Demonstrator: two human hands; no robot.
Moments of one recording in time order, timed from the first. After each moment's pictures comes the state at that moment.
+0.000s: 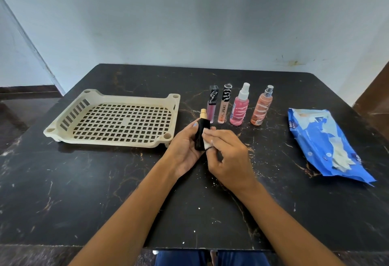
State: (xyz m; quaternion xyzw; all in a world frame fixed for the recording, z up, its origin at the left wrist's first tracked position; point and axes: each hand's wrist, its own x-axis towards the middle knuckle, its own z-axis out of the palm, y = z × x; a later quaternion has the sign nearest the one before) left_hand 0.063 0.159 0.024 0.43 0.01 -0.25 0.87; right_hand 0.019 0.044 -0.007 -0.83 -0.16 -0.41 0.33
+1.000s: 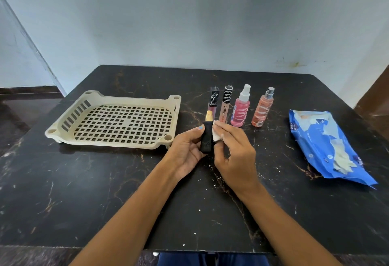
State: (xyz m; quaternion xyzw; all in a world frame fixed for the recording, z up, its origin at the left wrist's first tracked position) left_hand 0.063 0.160 0.020 0.45 -0.02 -0.25 0.86; right_hand 0.020 0.040 -0.003 -0.82 -0.10 -0.44 0.35
